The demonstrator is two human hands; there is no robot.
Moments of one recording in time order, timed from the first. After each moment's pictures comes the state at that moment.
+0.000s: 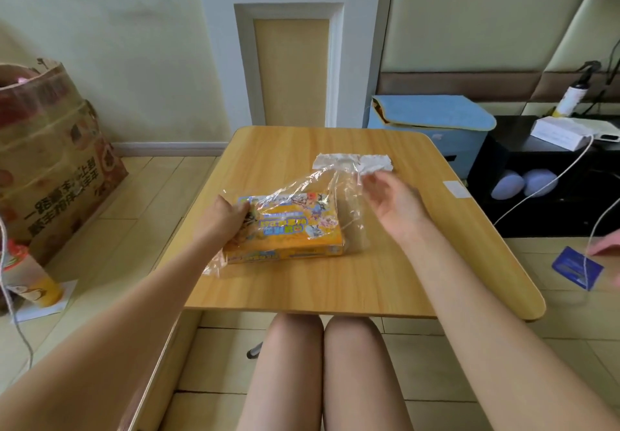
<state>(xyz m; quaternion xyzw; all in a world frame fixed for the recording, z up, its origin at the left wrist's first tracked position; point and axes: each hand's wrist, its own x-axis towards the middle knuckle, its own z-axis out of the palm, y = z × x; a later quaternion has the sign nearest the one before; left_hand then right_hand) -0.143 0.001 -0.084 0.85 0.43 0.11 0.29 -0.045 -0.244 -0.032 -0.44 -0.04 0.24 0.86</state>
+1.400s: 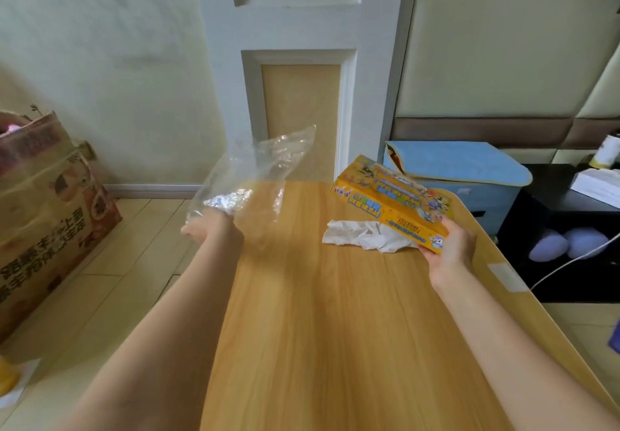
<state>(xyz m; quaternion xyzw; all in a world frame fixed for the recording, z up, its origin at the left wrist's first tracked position) -0.004 0.073 -0.029 0.46 0.57 0.35 0.59 0.096 -0.206 -0.039 -0.49 0.16 0.01 0.86</state>
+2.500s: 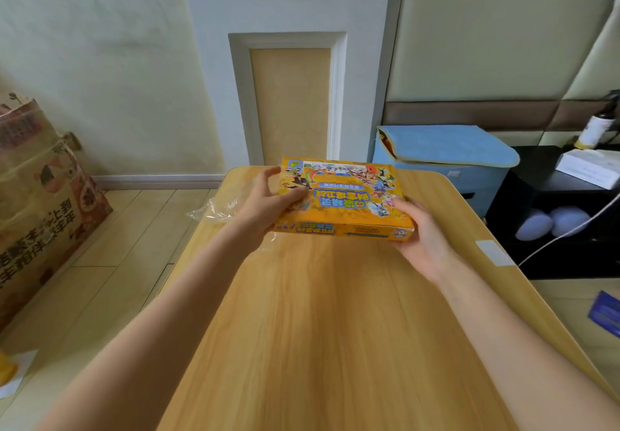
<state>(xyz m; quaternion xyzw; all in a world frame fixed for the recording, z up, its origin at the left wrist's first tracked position) -0.022 -0.004 -0.004 0.68 0.20 0.12 0.70 0.075 -0.208 -0.042 -0.53 -0.05 0.23 0.82</state>
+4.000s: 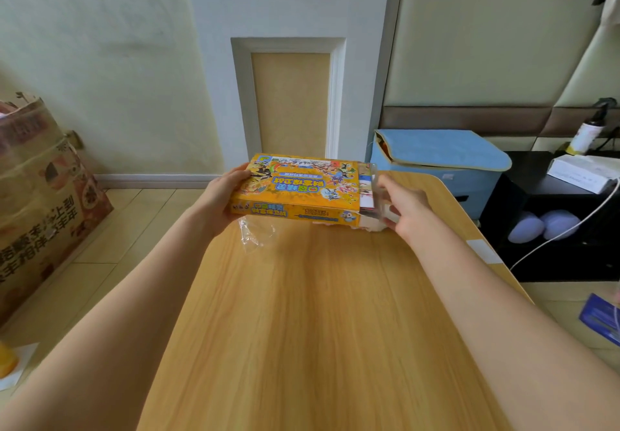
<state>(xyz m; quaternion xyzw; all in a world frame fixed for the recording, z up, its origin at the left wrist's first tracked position) -0.035 0.052 -0.001 0.60 0.23 0.14 0.75 0.075 -0.186 0.000 -0.69 0.08 0.14 0.71</state>
